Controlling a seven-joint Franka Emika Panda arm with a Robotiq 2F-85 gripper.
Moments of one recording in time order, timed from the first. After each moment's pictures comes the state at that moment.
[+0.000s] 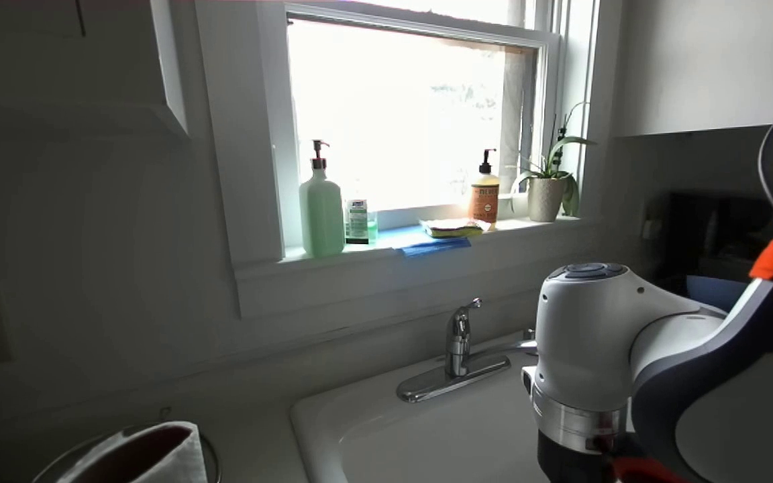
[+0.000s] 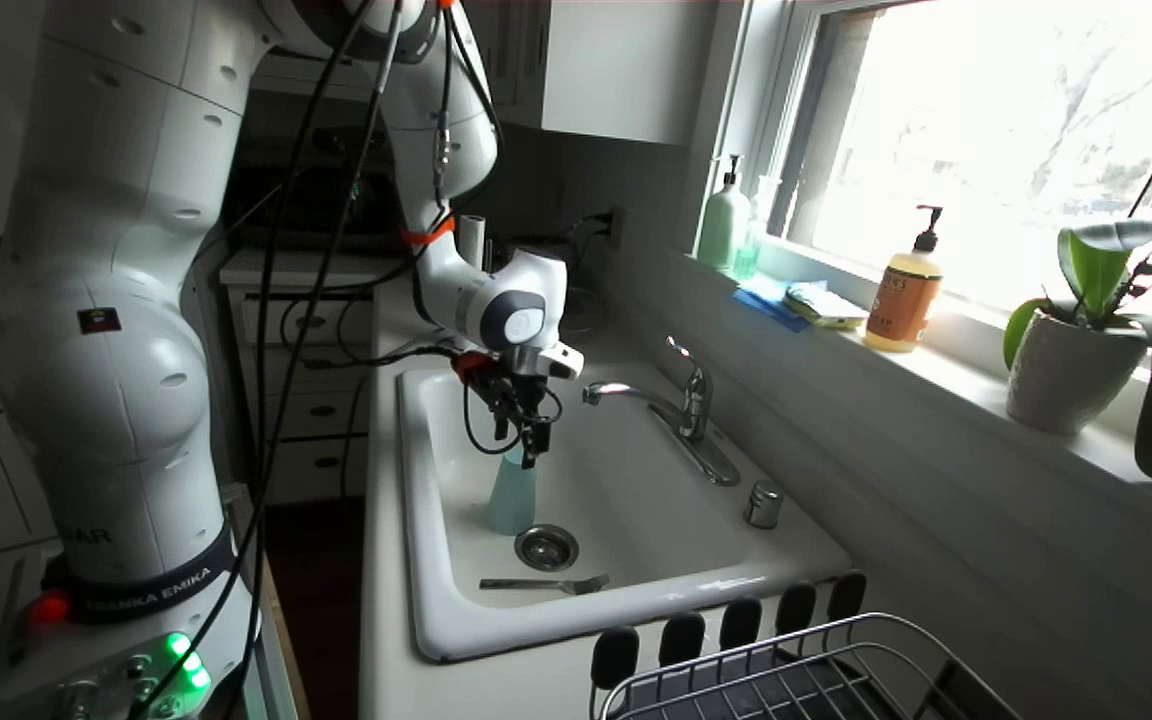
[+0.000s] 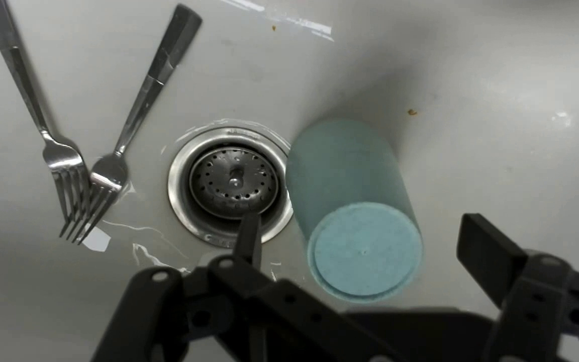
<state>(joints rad) 0.15 0.34 0.10 -2.41 -0.04 2.74 0.28</state>
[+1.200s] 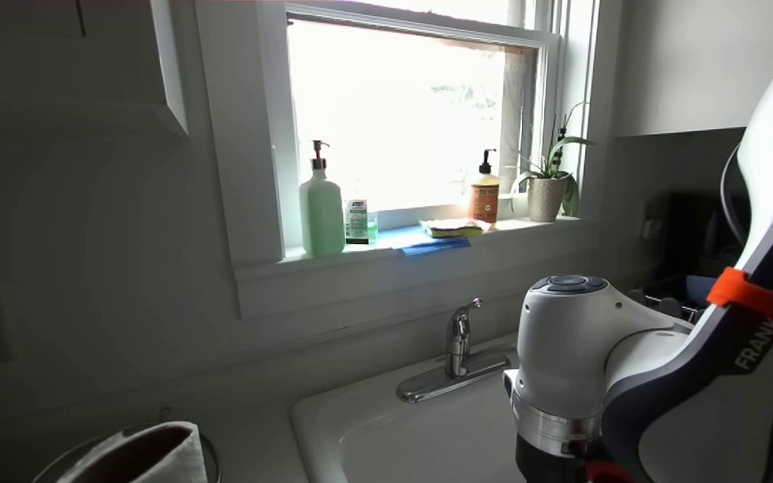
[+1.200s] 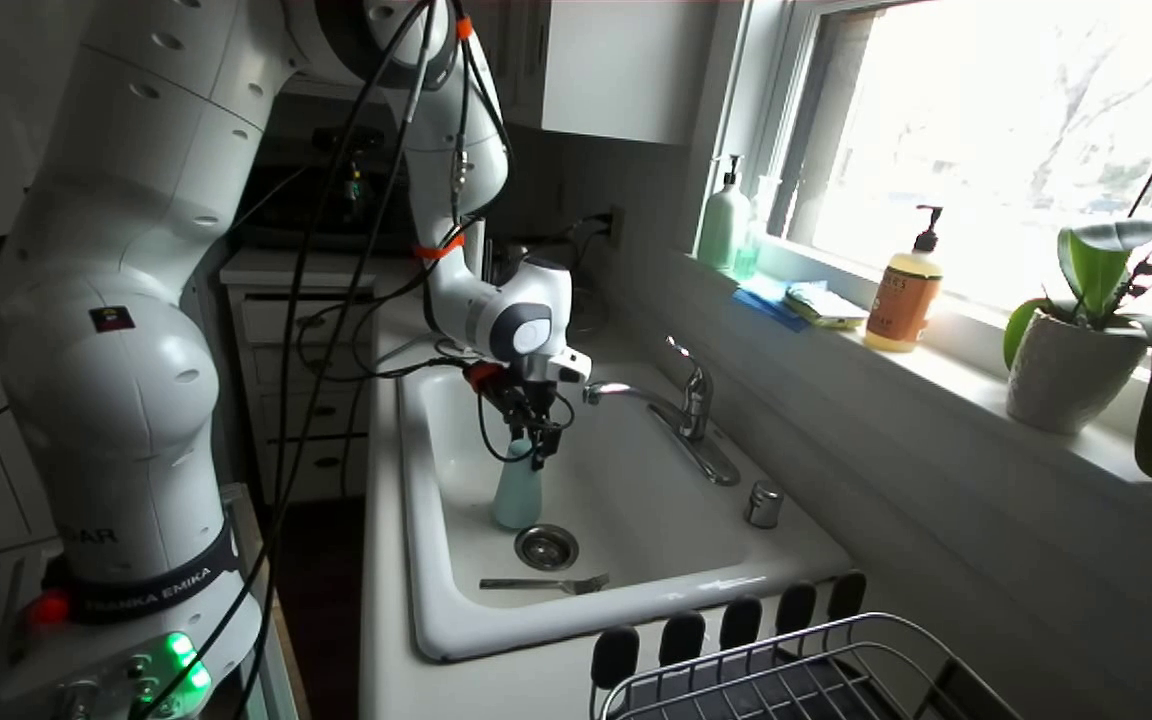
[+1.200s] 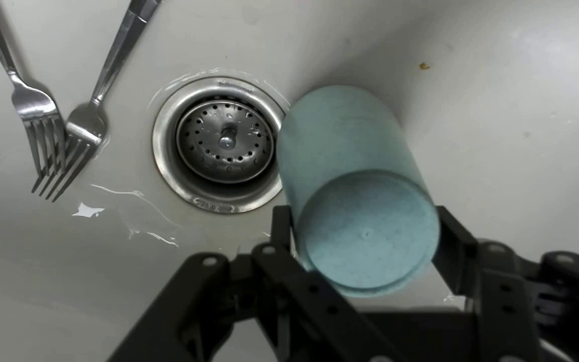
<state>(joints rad) 0.21 0.42 0.04 -2.34 -0.04 2.79 0.25</state>
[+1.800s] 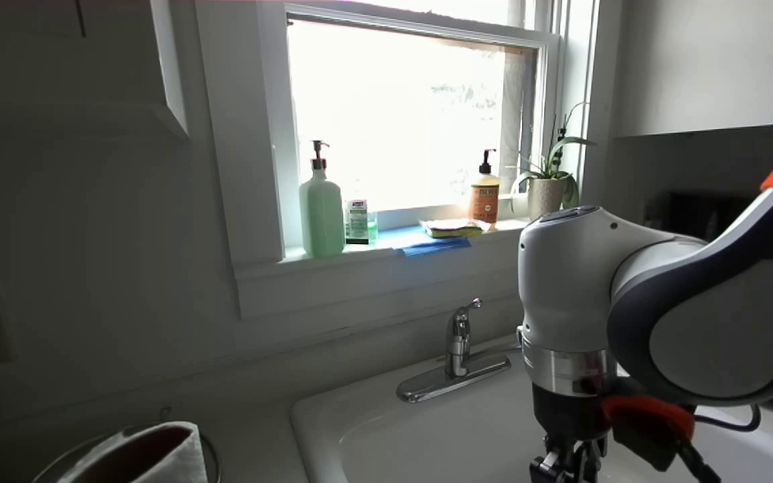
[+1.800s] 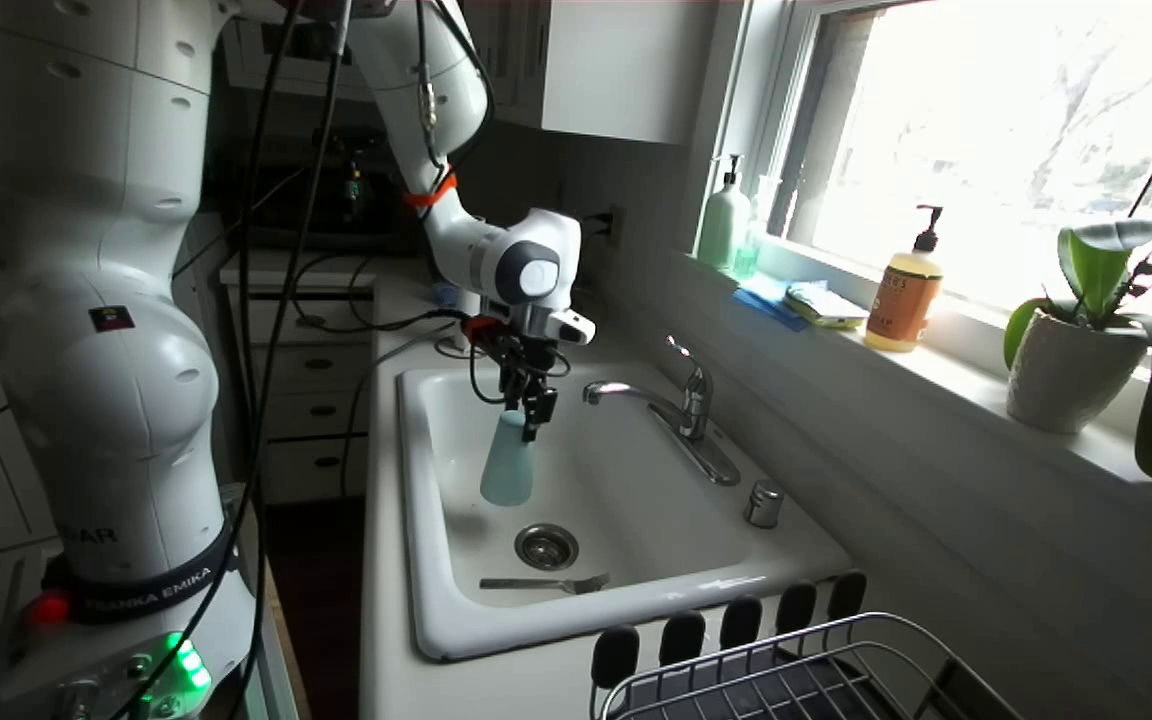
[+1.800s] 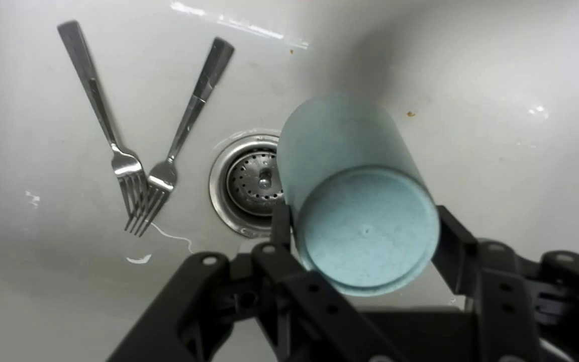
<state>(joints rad) 0.21 0.22 0.04 -2.35 -0.04 2.48 0.34</state>
